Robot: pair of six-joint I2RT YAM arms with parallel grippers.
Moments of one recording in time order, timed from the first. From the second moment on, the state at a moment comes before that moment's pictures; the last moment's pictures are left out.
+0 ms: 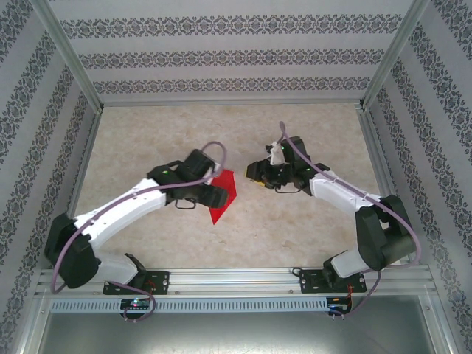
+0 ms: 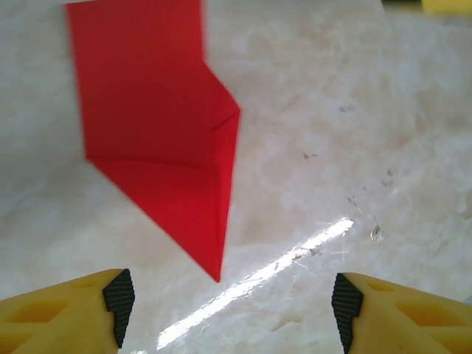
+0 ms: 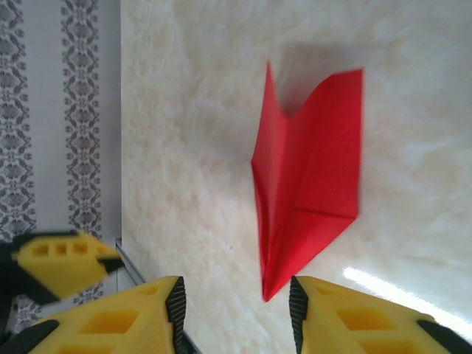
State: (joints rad) left arm -0.65 1.34 1.07 -0.77 0.10 -0.33; right arm 0.44 1.48 0.88 -0.17 -0.67 0.78
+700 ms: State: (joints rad) left arm -0.19 1.26 0.80 -0.56 0.45 -0.48; right arm 0.79 1.84 1.18 -0.26 -0.44 0.77
